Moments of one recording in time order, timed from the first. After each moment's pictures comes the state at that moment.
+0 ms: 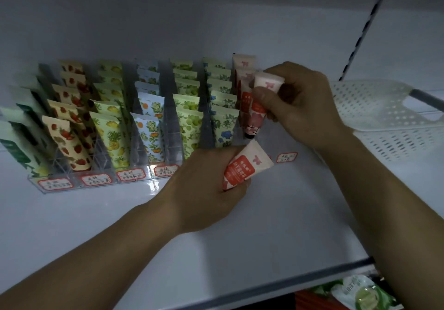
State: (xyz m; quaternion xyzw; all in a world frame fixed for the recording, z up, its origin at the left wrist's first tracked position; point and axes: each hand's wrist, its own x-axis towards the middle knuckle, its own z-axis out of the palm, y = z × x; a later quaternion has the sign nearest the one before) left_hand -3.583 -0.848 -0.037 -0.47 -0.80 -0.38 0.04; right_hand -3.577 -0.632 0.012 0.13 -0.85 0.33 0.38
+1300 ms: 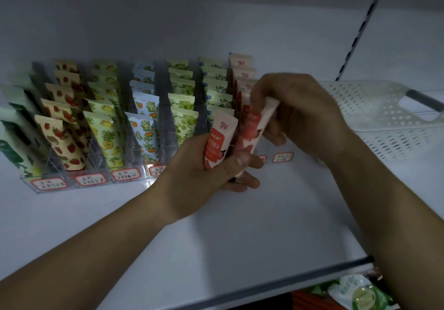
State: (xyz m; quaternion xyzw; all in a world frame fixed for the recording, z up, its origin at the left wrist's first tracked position) left_hand -3.581 -0.845 -0.030 -0.37 -0.62 -0.66 -0.21; right_hand -3.554 -0.644 0.024 0.24 -0.73 0.63 0.10
